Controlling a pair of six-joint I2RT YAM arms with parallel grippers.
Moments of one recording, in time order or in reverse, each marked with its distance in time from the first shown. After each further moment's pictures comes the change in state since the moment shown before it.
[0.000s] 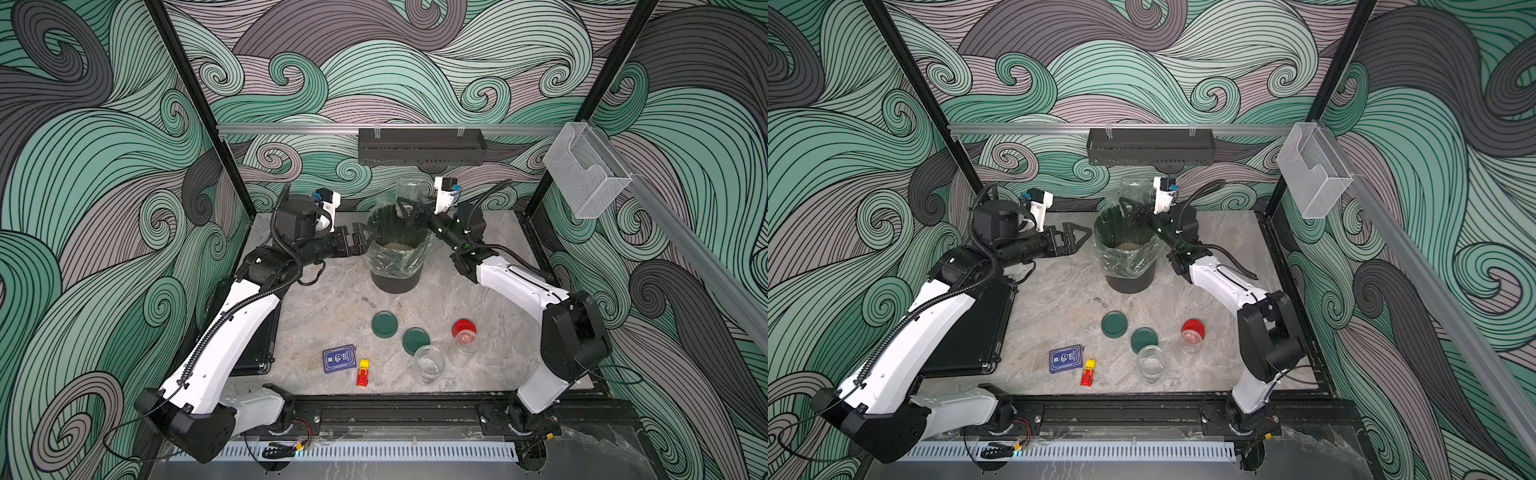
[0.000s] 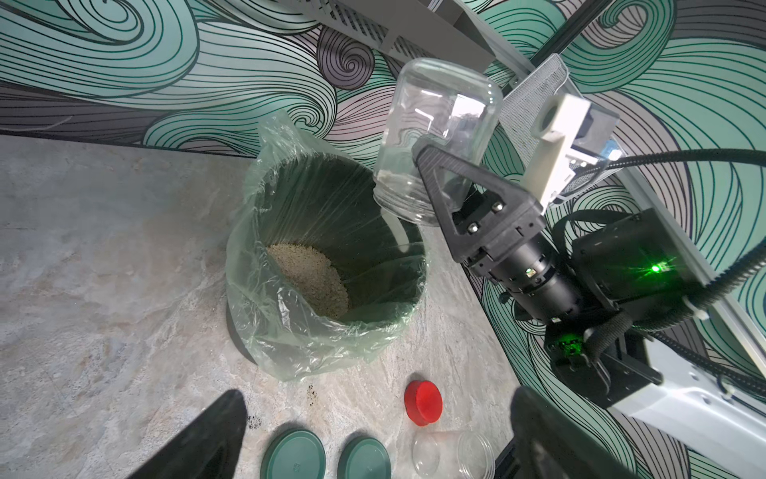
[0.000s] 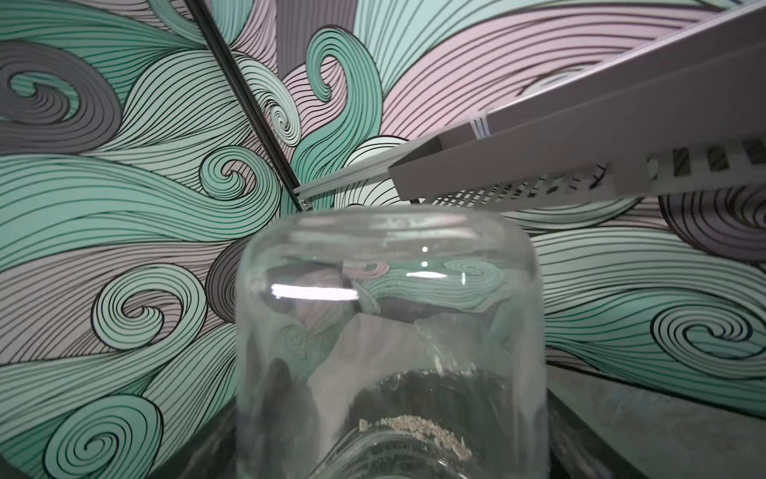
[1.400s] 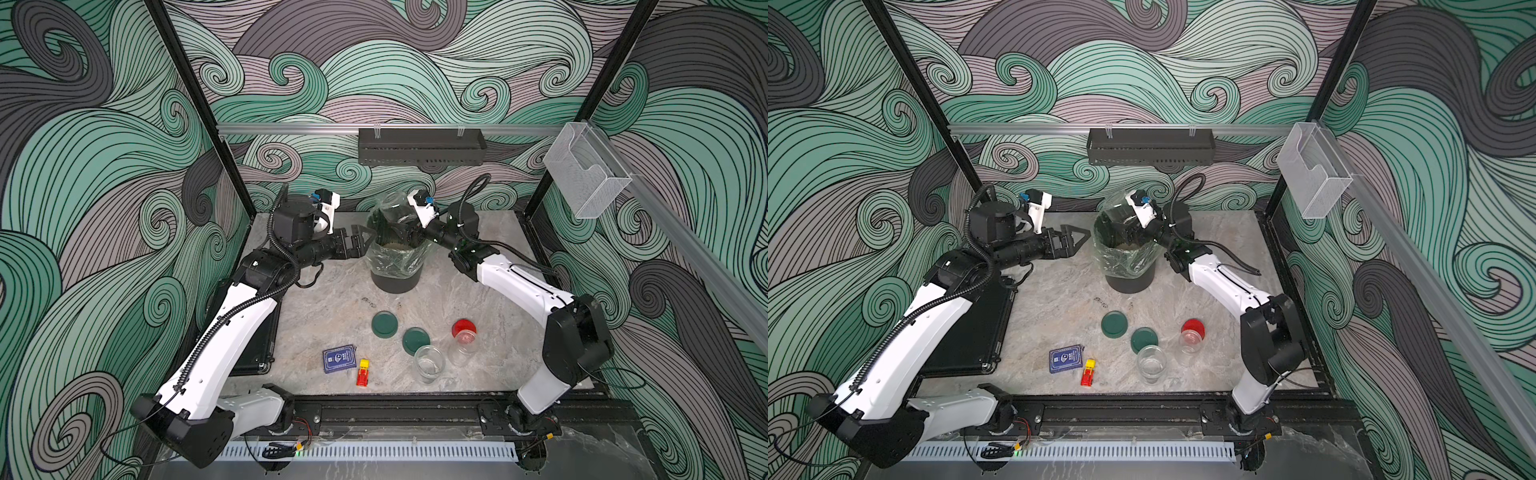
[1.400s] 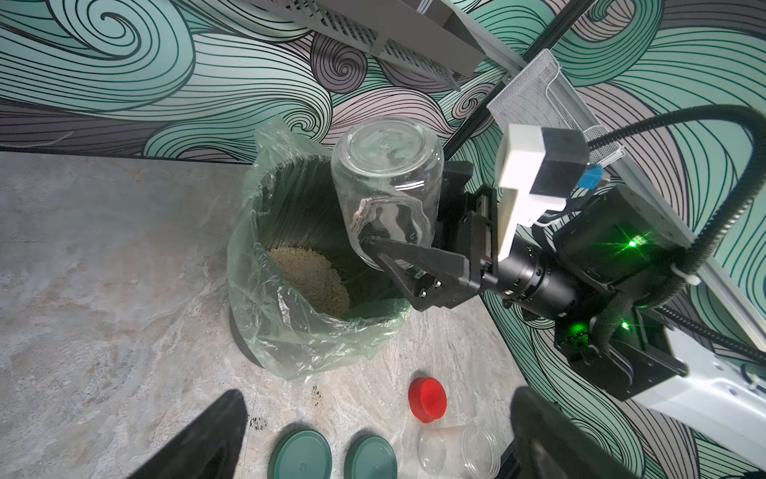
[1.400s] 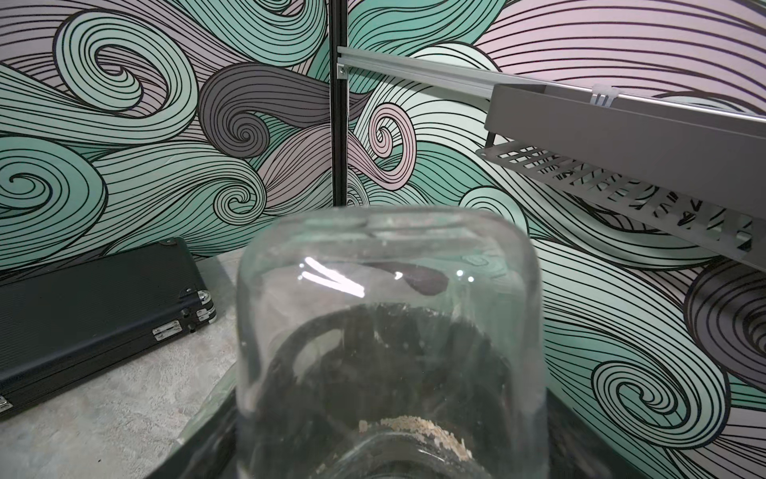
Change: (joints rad) left arm 0.001 -0.018 -0.011 0.000 0.009 0.030; right arm 0.016 -0.005 0.054 -0.286 -0.126 -0.507
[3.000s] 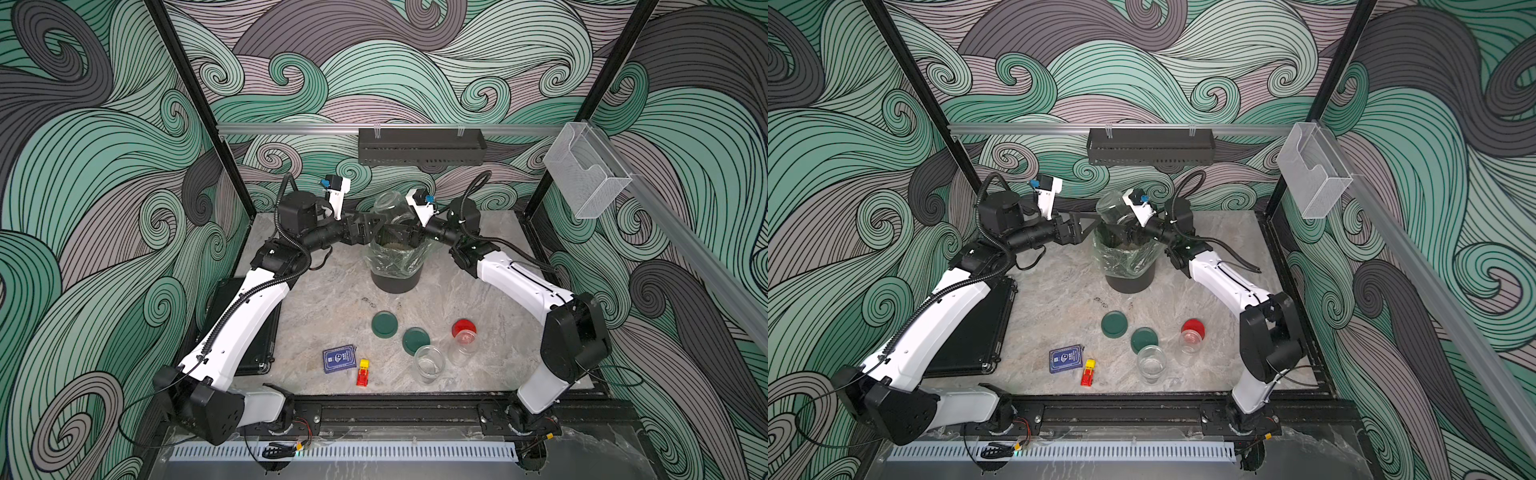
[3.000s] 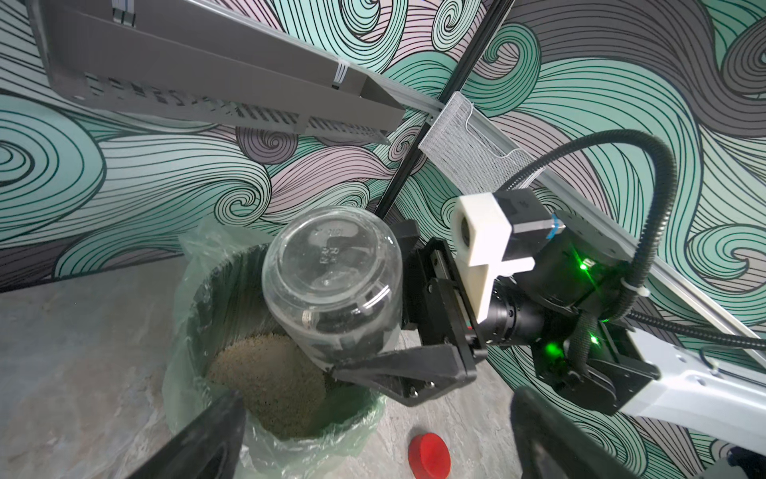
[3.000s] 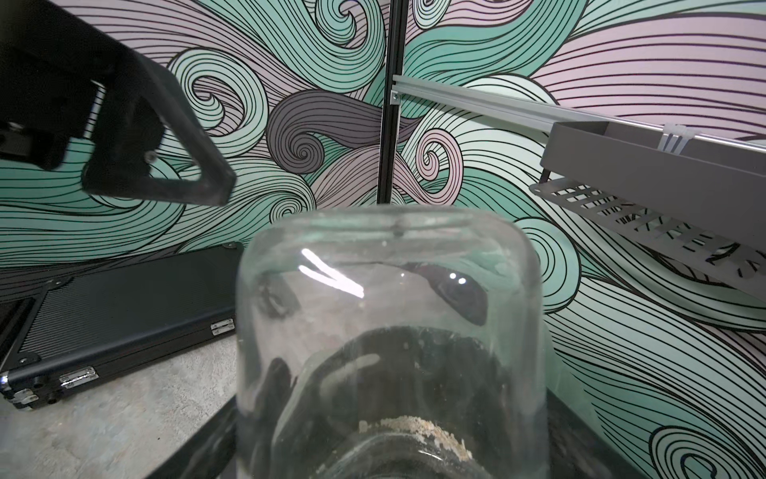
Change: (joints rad) left arm 0.052 0.122 -0.046 0.383 0.199 0.099; right arm -0.014 0.013 0.030 0.026 -0.180 0.006
